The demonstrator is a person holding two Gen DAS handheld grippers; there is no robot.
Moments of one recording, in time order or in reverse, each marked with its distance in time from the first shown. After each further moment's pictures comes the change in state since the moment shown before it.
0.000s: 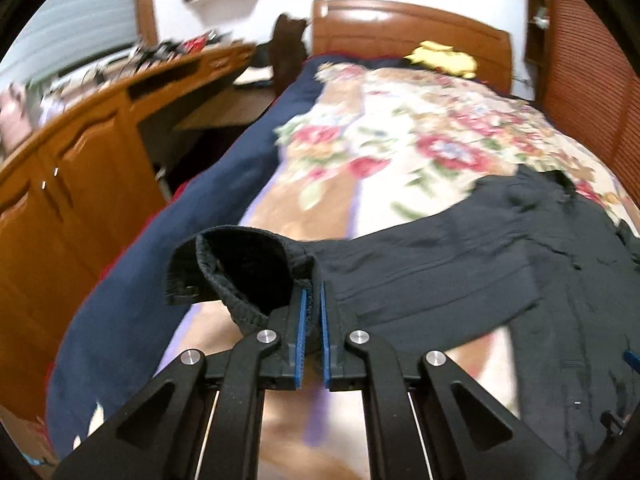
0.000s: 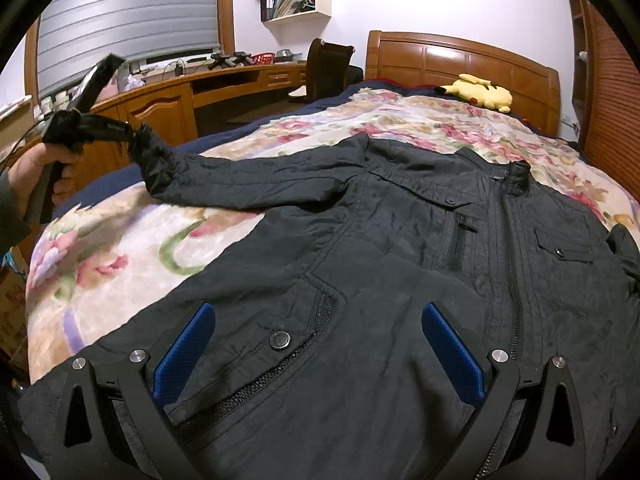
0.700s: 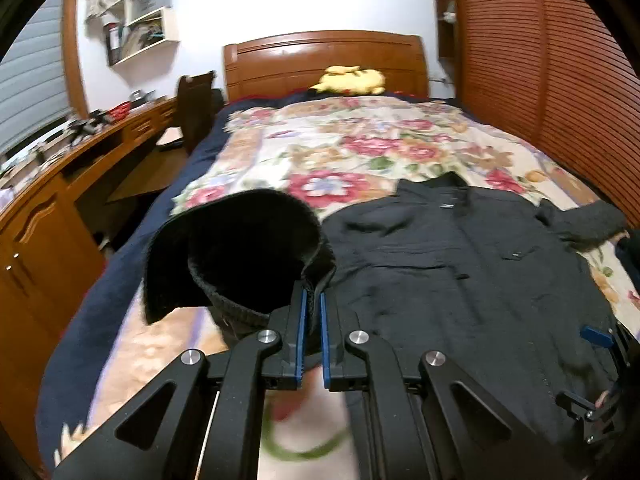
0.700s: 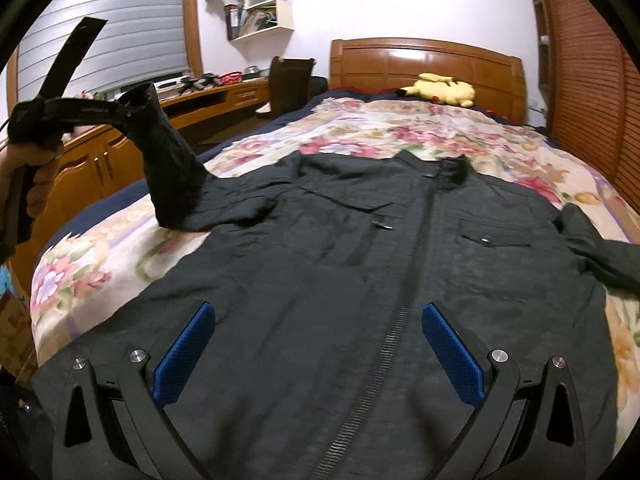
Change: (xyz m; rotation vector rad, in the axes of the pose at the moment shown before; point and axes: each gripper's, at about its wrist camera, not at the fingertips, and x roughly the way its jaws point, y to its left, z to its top) left arm -0.072 -0.159 0.016 0.181 -0.111 -0.167; right arm -0.059 -0.056 -0.015 0.097 -0.026 -0.060
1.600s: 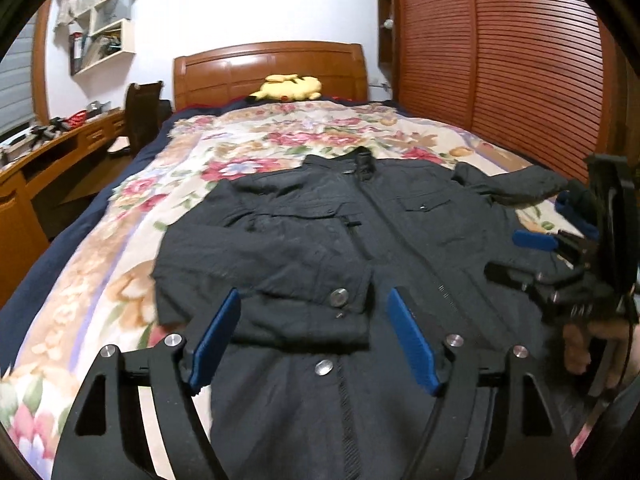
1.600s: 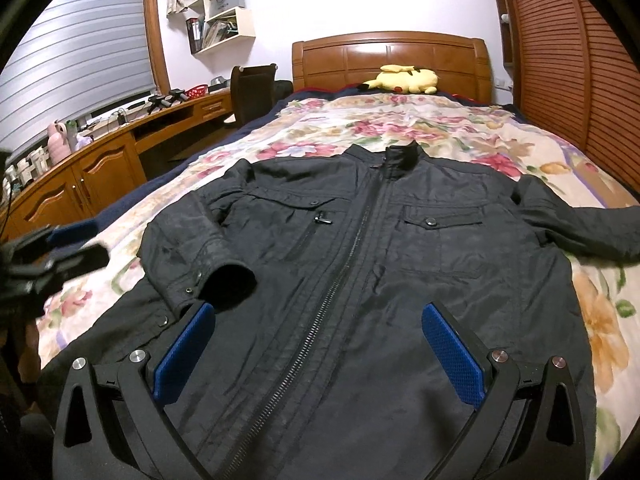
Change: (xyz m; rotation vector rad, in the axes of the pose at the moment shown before) left arm -0.037 -0.090 -0.095 0.037 -0.069 -0.137; right arm -0.019 -0.015 0.000 0.107 -0.001 -0.040
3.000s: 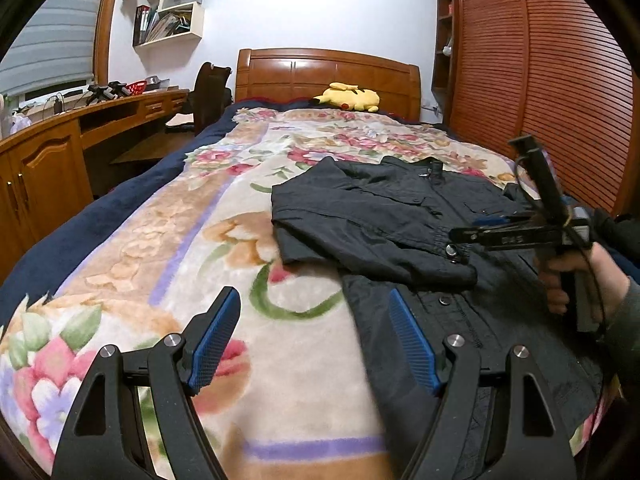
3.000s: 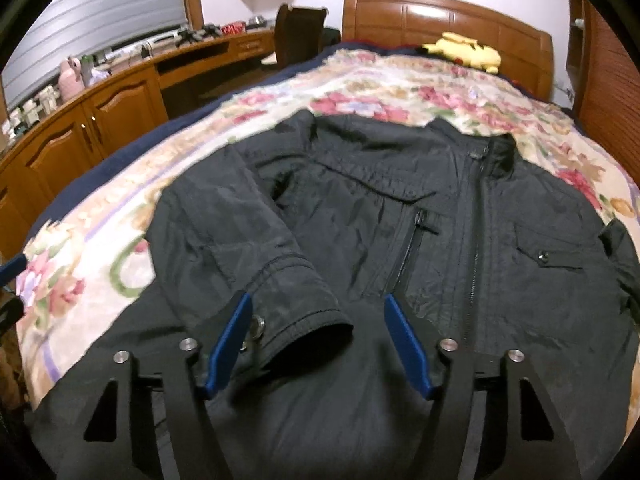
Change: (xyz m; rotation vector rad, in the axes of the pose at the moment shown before) left arm -0.045 0.119 -0.071 -0.152 -0.049 0.081; right arm 0.106 0.047 0.049 -0.142 0.210 0.054
